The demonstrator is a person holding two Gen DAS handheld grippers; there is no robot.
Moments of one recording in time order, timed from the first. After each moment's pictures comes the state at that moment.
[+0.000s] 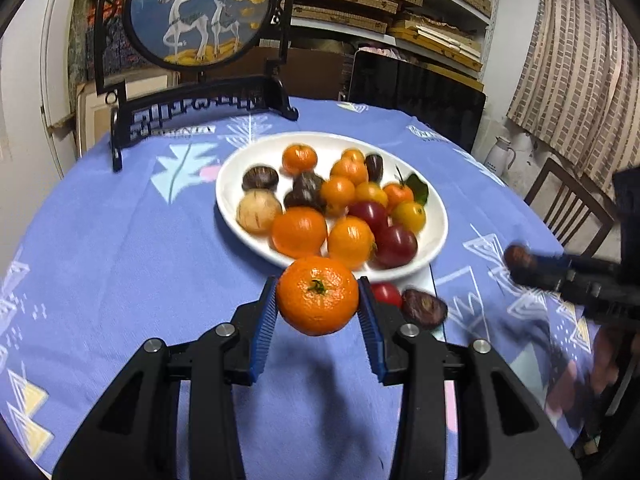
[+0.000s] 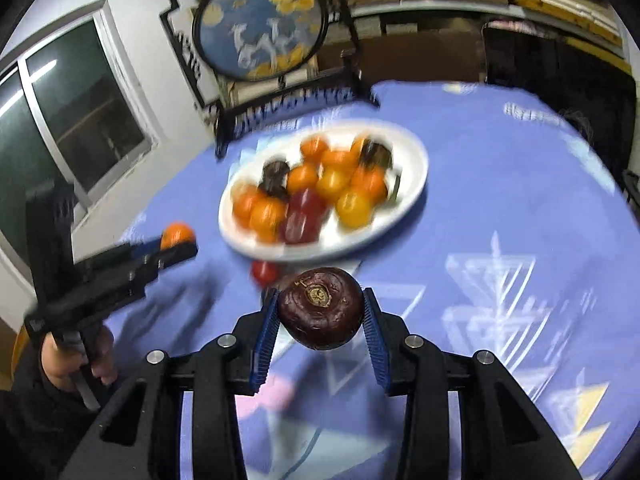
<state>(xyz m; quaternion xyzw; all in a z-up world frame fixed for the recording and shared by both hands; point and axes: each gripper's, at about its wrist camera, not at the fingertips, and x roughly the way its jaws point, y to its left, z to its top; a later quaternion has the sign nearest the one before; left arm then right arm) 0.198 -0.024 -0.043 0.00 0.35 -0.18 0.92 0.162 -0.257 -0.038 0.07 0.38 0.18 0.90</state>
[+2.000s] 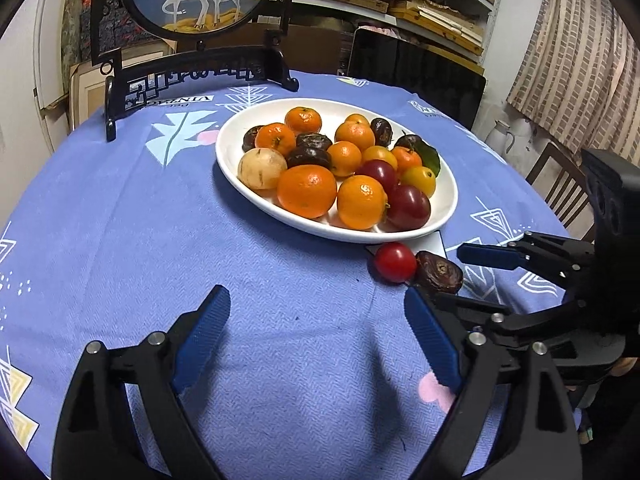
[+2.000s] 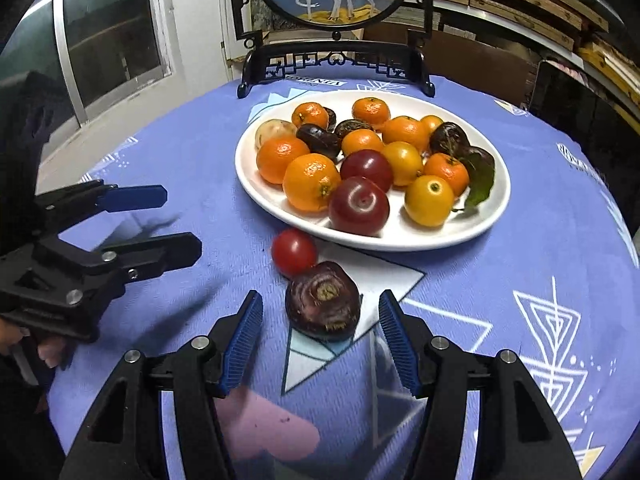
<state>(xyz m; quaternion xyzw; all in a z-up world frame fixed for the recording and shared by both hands) 0.195 -0.017 -0.074 0.00 0.39 -0.19 0.90 0.181 -0.170 -0.086 -0.08 0.42 0.19 0.89</state>
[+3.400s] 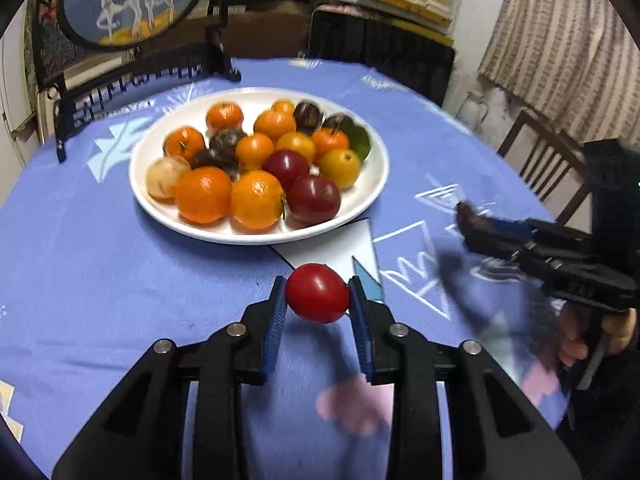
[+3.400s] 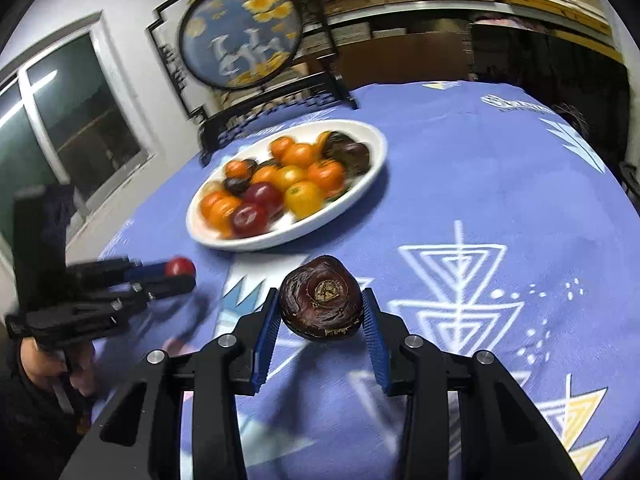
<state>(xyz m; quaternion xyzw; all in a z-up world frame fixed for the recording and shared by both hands) 0.179 -0.079 -0.057 0.03 0.40 -0.24 0.88 0.153 -0.290 -0.072 0.08 0.38 0.19 0.90</state>
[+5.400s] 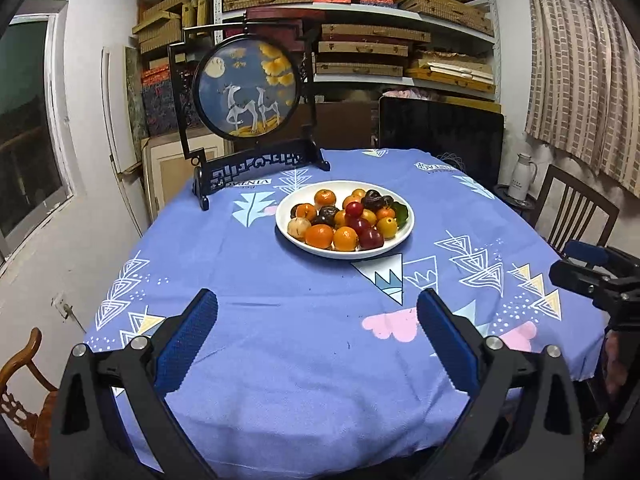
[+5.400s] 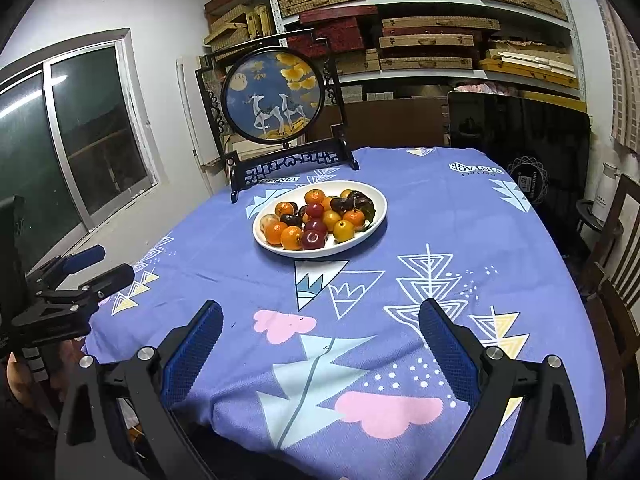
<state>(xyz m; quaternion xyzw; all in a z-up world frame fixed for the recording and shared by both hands) 0.003 -0.017 0.039 0.05 0.27 -0.08 0.96 -0.007 -0.276 0.020 0.06 0.29 0.13 0.95</state>
